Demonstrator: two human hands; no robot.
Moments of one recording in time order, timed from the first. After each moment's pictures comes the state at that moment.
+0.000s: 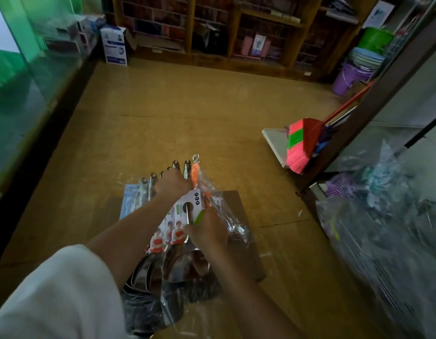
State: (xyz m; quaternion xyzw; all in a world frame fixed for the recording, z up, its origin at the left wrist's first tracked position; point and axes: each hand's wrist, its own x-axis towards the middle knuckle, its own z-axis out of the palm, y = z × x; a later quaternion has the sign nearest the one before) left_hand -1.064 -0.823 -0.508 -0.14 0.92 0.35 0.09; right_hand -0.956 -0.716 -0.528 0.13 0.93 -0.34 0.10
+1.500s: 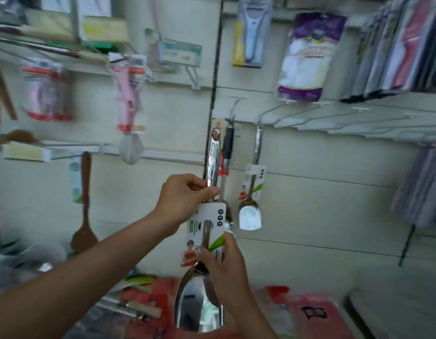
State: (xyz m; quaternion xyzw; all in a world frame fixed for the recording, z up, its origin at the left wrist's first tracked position) left_hand -0.449 -0.157 -0.126 0.53 0.56 0.60 0.20; right_hand -0.317 -0.153 -0.239 0.32 0.68 -0.43 -0.50
